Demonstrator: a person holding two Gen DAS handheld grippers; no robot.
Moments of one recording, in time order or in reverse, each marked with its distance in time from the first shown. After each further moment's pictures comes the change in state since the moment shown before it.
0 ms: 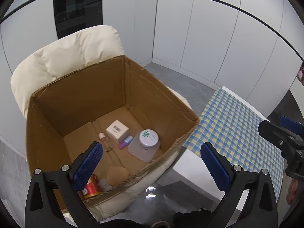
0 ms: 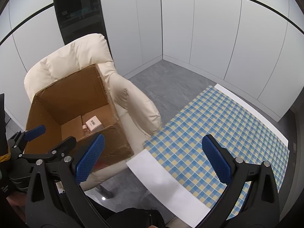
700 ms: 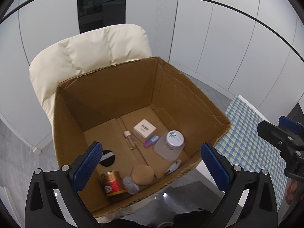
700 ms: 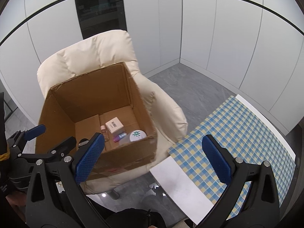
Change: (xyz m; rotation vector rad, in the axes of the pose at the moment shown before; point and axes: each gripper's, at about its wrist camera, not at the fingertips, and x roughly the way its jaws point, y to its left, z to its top) left arm -0.017 0.056 -0.003 -0.093 -0.016 0.080; right arm 0.010 0.066 0.011 -0.086 -0.004 0.078
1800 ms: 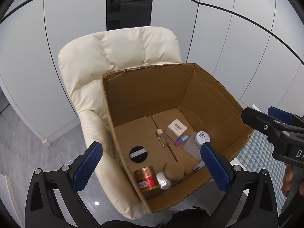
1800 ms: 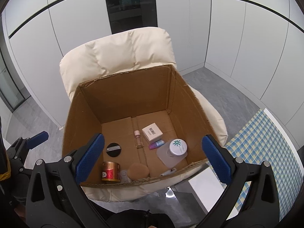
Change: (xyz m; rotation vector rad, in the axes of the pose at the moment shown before) left arm -0.027 0.089 -0.017 -0.090 -0.029 0.066; right arm 0.023 0.103 0.018 -0.105 0.007 0.125
